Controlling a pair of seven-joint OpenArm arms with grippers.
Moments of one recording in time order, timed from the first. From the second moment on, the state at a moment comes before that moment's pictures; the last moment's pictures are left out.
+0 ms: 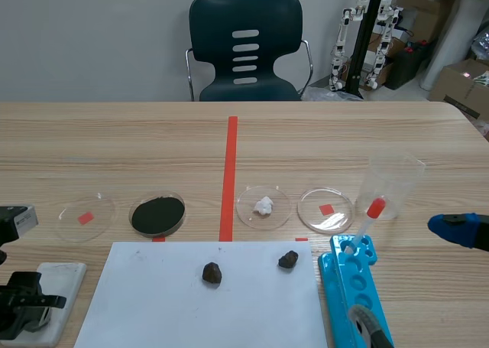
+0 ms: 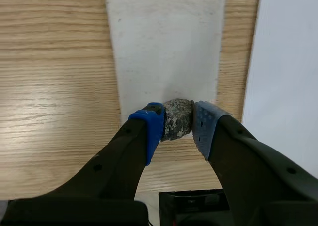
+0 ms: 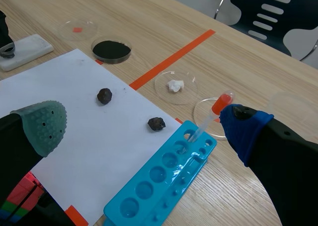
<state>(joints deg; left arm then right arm) 20.3 -33.2 2.2 96.0 -32.7 5.4 57.4 -63.1 26.0 11.5 116.8 -2.5 25.3 32.0</state>
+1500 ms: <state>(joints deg) 19.8 -31.9 1.9 96.0 -33.7 5.3 59.2 -63.1 26.0 11.5 116.8 -2.5 25.3 32.0</state>
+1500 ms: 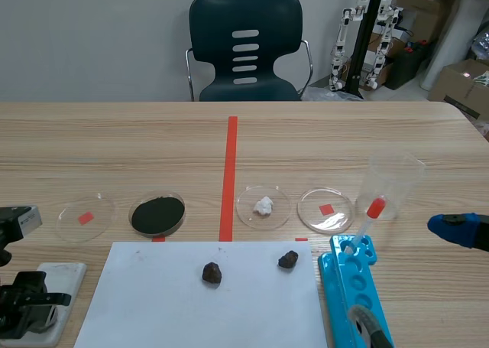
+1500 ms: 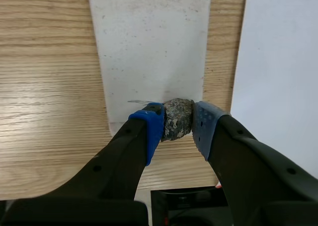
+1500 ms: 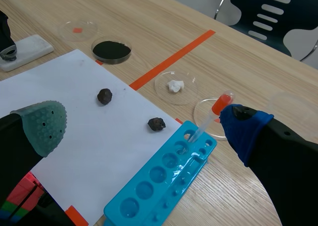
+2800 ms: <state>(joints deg) 19.7 -33.2 1.6 95.6 -38.2 1.7 59.8 -63.1 26.0 11.5 116.8 -2.5 25.3 31.9</state>
